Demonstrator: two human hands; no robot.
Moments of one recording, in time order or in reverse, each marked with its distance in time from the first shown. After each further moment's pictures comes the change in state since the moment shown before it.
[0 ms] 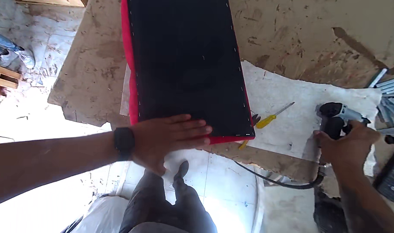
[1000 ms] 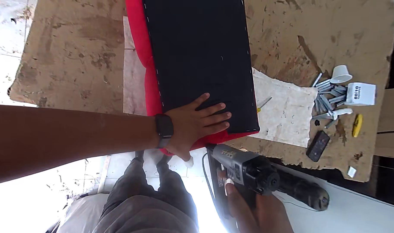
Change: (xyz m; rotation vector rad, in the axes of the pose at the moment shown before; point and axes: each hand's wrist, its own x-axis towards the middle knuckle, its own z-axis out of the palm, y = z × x) left_hand 0.004 -0.042 0.001 0.043 0.063 0.053; right_hand -0.321 -0.362 -0.091 0.187 -0.519 -0.116
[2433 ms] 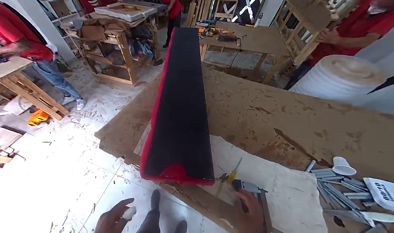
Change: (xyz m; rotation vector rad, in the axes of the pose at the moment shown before) left_hand -0.086 0.261 0.109 -0.647 0.825 -1.292; right_hand 0.174 0.298 -0.048 0.284 0.463 -0.528
